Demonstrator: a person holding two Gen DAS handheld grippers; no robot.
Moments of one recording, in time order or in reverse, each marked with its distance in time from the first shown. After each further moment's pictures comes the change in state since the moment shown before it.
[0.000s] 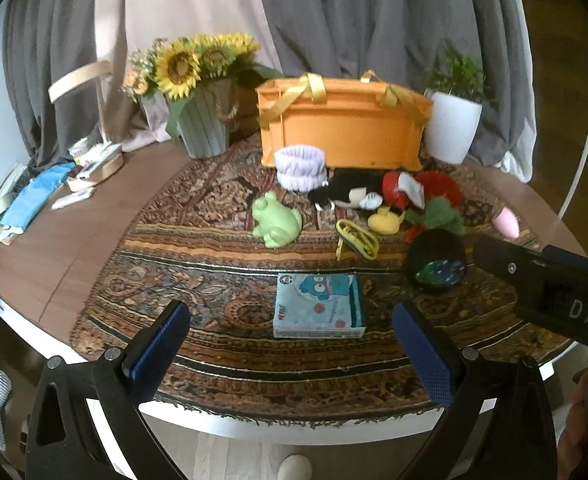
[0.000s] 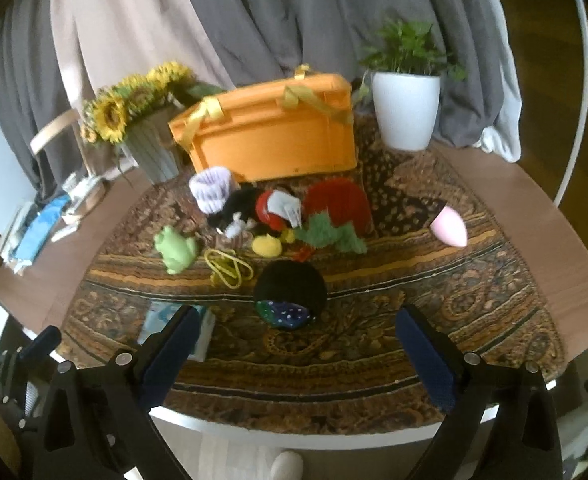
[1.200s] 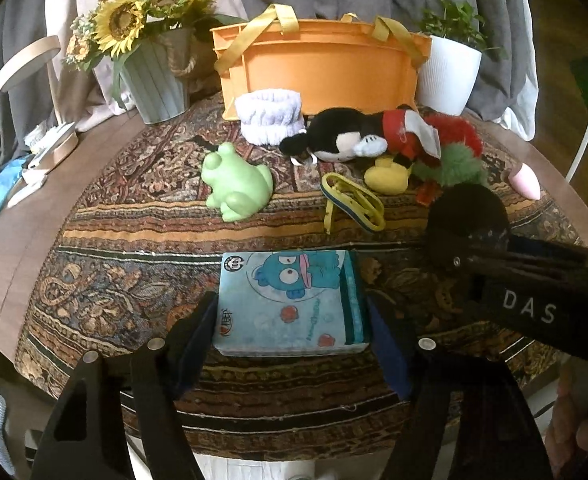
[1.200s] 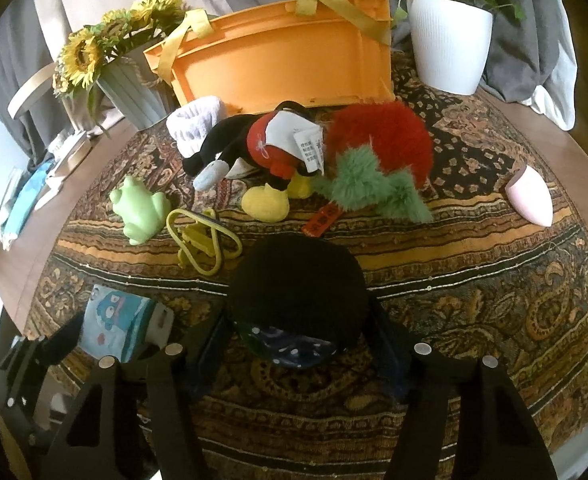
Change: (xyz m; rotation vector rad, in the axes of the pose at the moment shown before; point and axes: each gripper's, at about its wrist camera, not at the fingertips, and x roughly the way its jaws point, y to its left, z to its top) left arm 0.078 -0.011 -0.001 0.066 0.118 -0.070; right arm 0.100 0.005 0.000 -0.025 0.178 0.043
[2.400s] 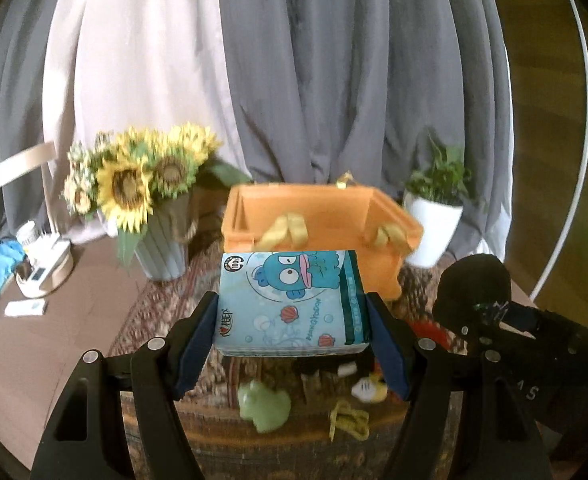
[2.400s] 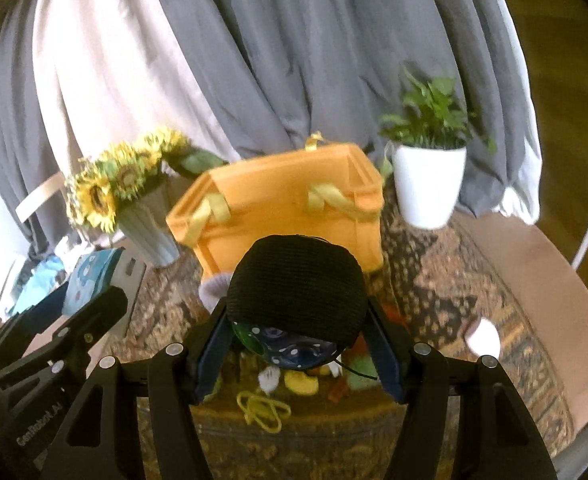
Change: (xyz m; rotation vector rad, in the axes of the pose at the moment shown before) left arm -0.074 0.045 0.154 -0.023 -0.344 -0.107; right arm -0.093 0.034 0.101 0.060 -0.340 -0.052
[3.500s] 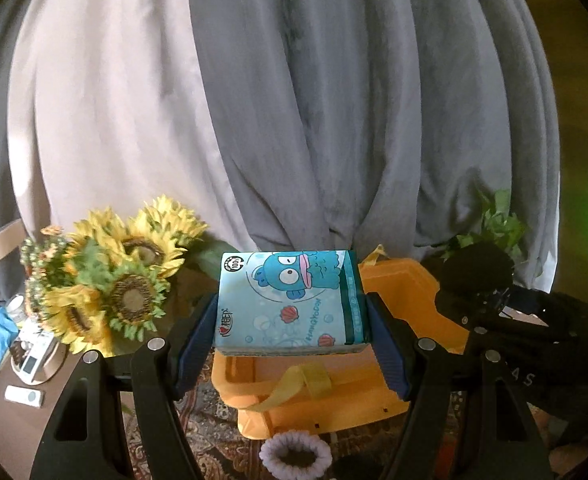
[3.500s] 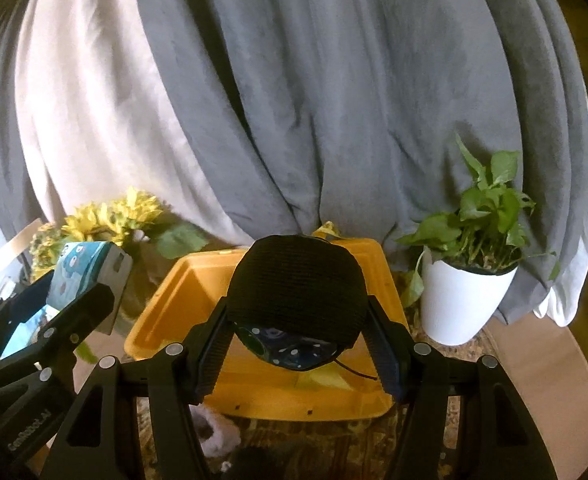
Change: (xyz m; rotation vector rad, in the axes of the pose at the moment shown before) left arm 0.117 0.001 0.103 0.076 -0.072 0.058; right arm 0.104 -0.011 0.128 -0.061 -0.080 0.022
